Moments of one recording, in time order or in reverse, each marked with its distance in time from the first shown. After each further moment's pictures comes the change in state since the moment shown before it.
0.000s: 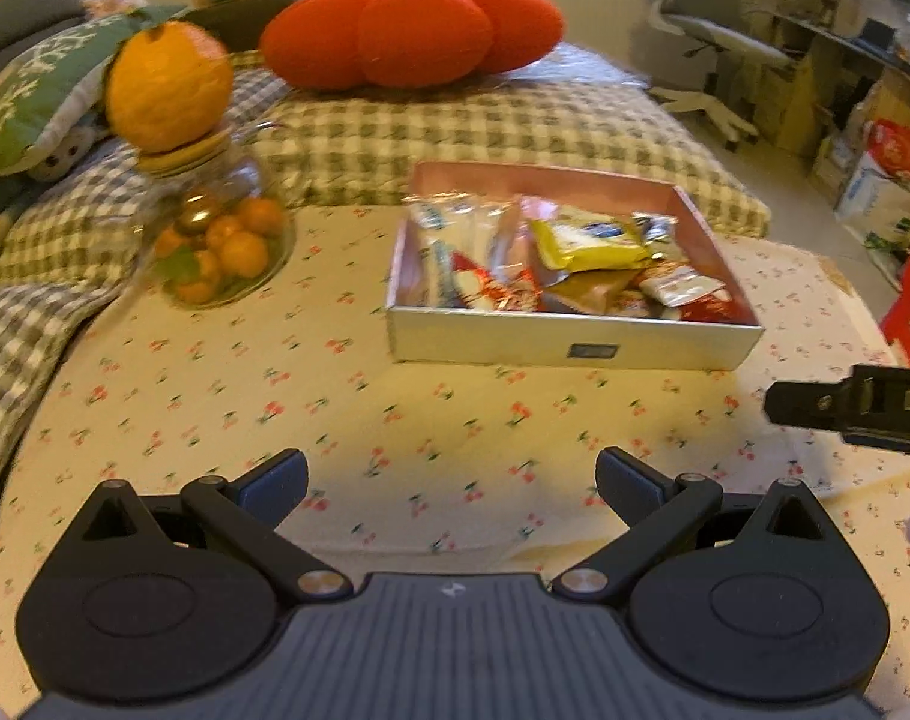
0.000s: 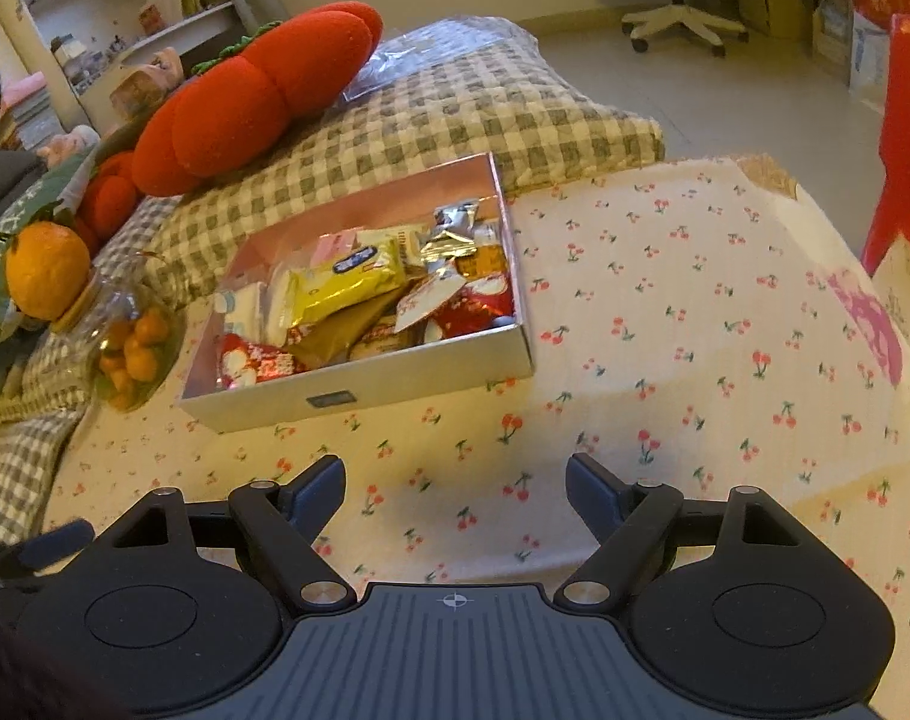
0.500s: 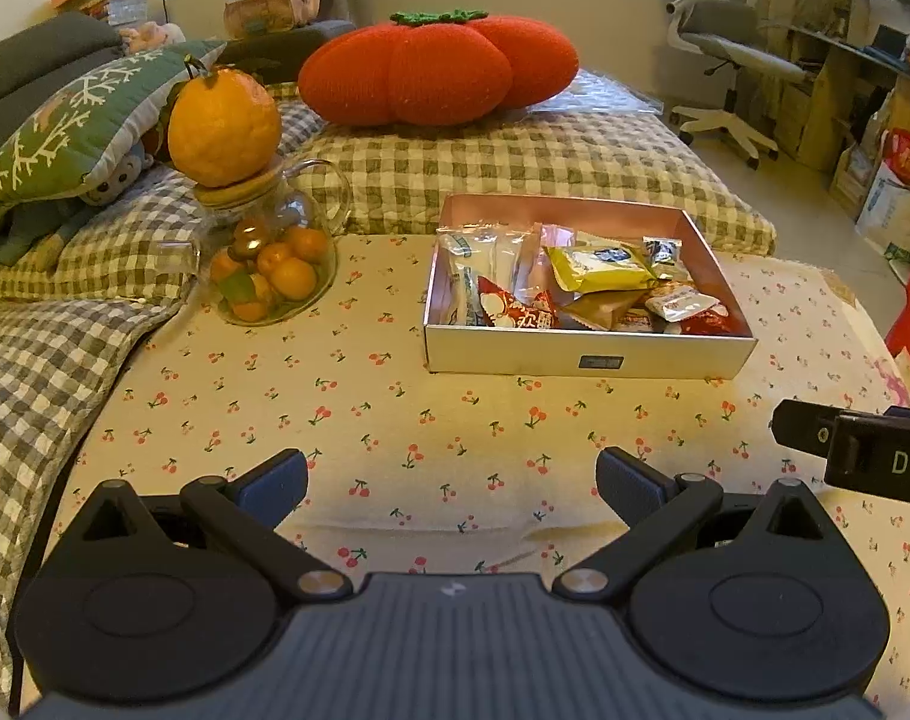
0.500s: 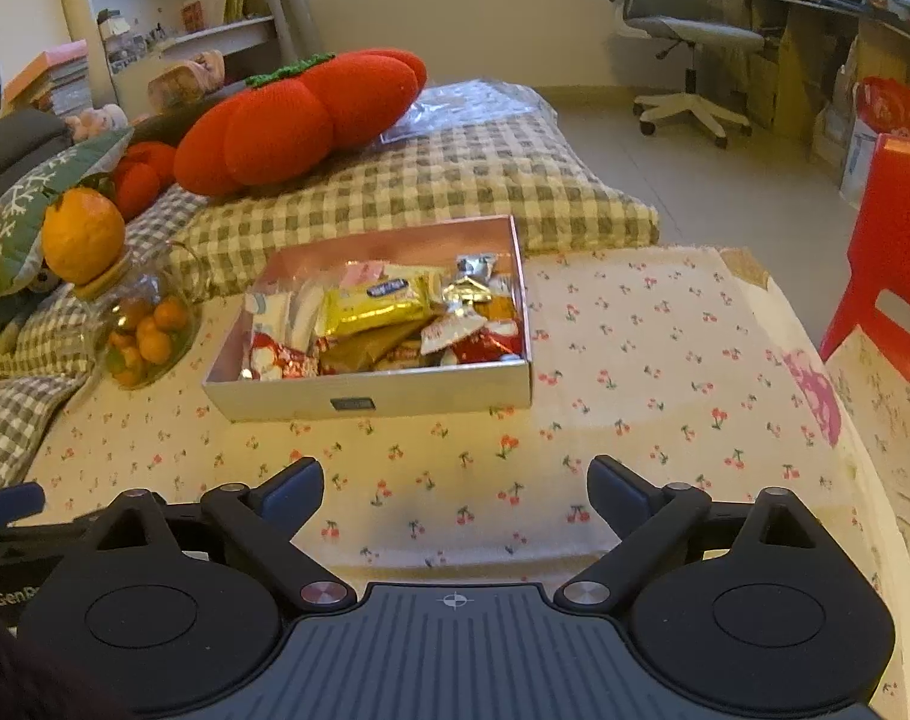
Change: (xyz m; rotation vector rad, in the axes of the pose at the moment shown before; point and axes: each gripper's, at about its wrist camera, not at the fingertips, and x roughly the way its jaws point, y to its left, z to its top) left arm -0.036 -0.005 -0.004 0.002 -0.045 0.063; right arm -0.038 0.027 -0.021 -0.142 -0.099 -0.101
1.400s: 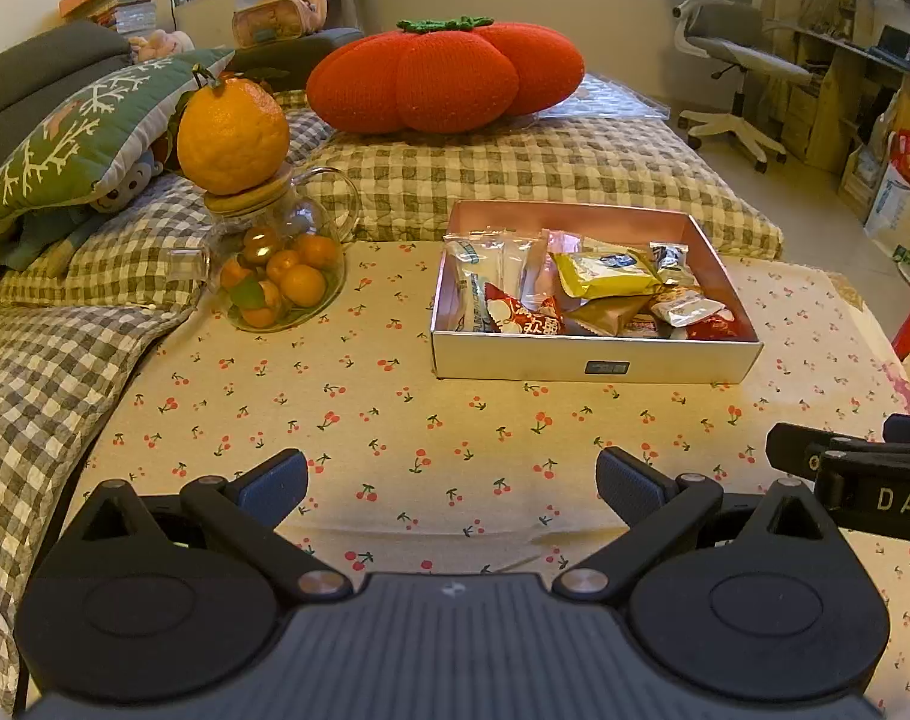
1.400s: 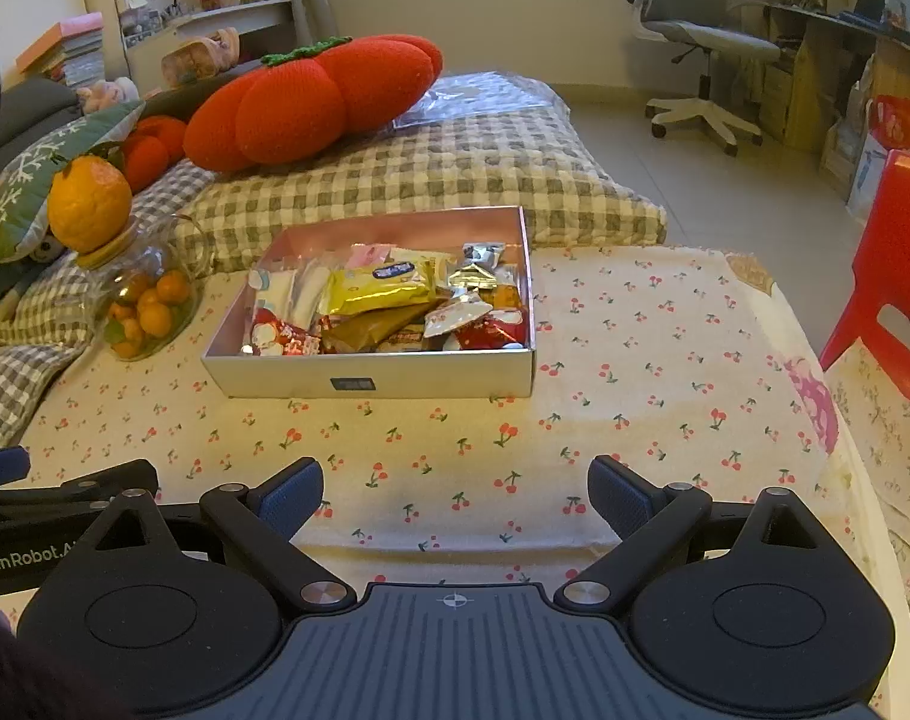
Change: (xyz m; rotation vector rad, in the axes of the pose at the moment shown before) left arm -0.002 -0.003 0.000 0.002 -0.015 0.023; right arm 0.000 0.006 -0.005 -0.053 0.006 0.004
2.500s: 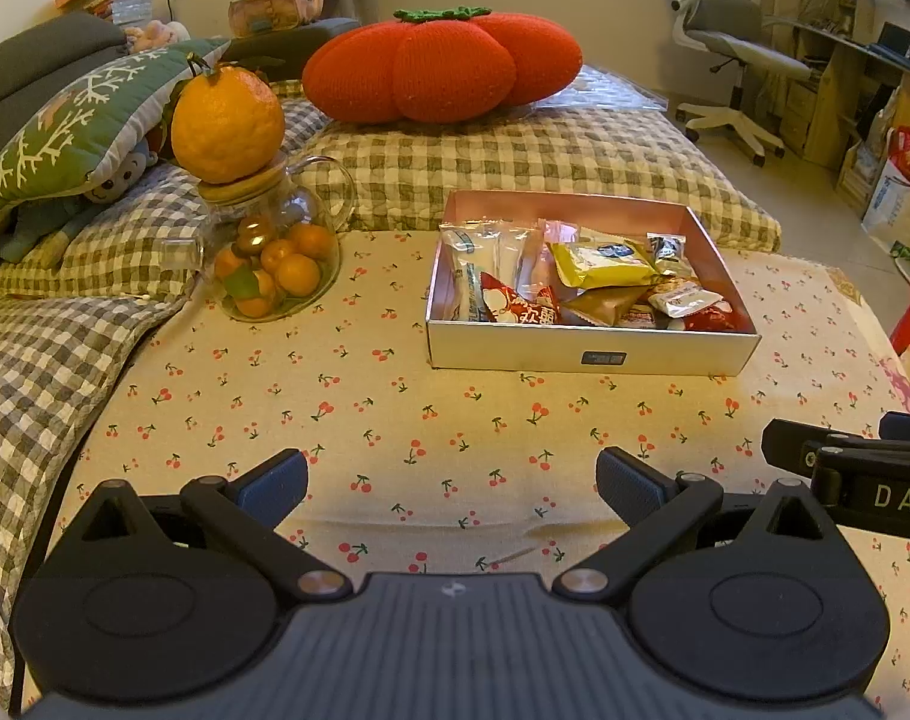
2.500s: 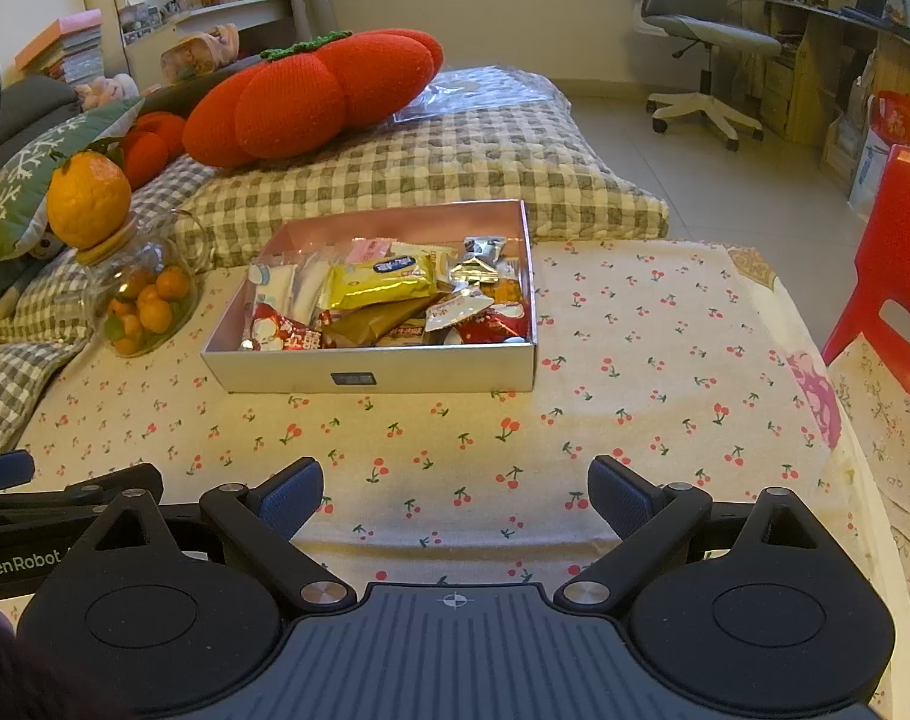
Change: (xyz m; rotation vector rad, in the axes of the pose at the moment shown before) left arm 0.001 0.001 0.000 -0.006 0.019 -0.011; right arm 0.001 0.001 0.000 0.004 0.009 -0.001
